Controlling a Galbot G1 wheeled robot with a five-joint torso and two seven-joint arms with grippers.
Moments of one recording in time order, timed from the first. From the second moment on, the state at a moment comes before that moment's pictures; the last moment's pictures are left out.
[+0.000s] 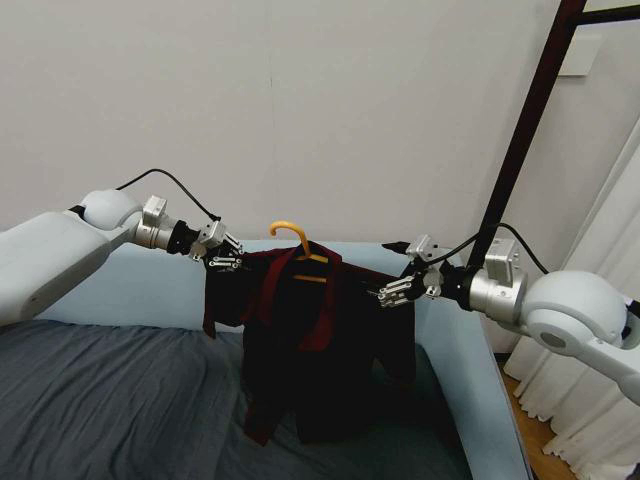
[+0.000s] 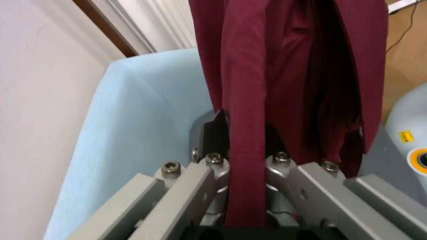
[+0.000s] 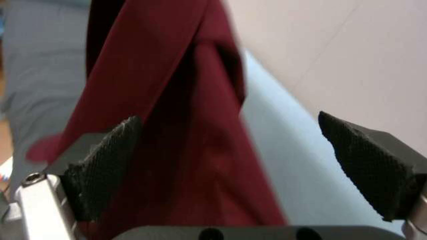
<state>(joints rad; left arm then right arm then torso) -0.41 -0.70 0.90 -1.07 -0.92 -0.33 1.32 0.02 0.39 -0.57 2.05 0.97 -0.35 -0.25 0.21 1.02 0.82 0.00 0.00</state>
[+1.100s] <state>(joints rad) -0.36 -0.68 0.88 -1.12 -0.89 -0.35 1.32 0.02 0.40 -0.66 2.05 0.96 -0.35 -0.27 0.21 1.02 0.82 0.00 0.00</state>
